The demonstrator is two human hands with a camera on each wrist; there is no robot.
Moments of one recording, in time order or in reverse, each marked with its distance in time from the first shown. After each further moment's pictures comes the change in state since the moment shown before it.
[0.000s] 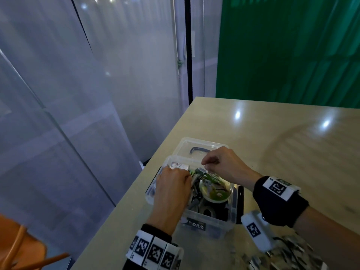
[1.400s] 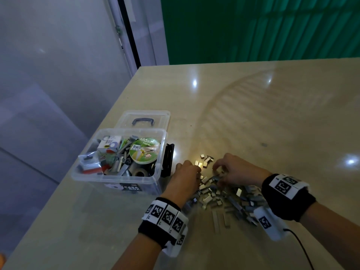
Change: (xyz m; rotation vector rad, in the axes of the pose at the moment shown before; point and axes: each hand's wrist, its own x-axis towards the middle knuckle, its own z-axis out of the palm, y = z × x) left_hand -0.052 0.144 0.138 -0.018 -0.657 0.244; right_hand -0.190 0.148 -0.053 -0.316 -0.319 0.415
